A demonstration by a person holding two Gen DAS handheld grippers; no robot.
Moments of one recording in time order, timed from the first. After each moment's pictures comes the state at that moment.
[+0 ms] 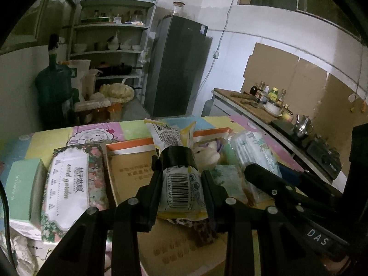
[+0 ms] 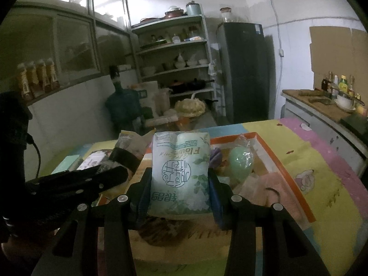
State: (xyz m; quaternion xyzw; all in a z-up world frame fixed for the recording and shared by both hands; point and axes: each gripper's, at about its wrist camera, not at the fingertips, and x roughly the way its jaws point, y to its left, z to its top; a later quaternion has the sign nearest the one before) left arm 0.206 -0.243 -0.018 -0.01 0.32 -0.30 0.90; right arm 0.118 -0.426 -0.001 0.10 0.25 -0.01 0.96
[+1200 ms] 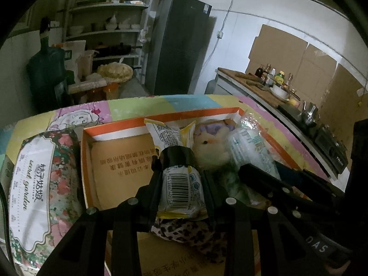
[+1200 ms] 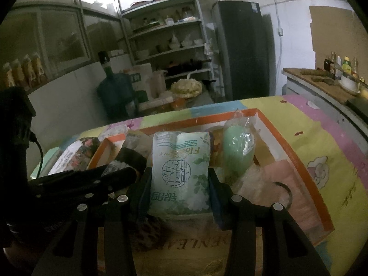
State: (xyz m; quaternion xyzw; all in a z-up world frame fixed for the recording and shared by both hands) left arm 0.241 -0.275 -0.053 0.01 0.39 -0.30 0.87; right arm 0.166 -0.452 -0.037 0.12 0.31 0.00 0.94
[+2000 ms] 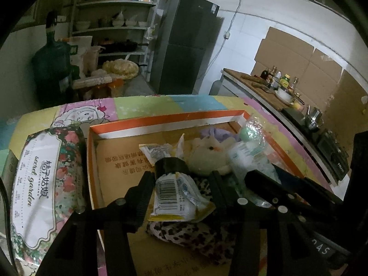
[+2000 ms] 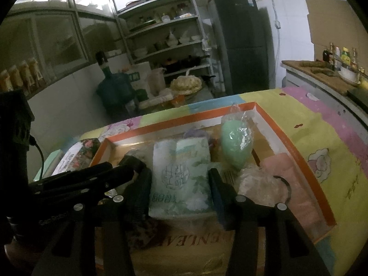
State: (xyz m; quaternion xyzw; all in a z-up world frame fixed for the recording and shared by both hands) left arm 0.241 -0.273 -0.049 -0.01 0.39 -0.28 0.87; right arm 0.160 -0.458 -0.037 0.14 0.31 0.00 0.94
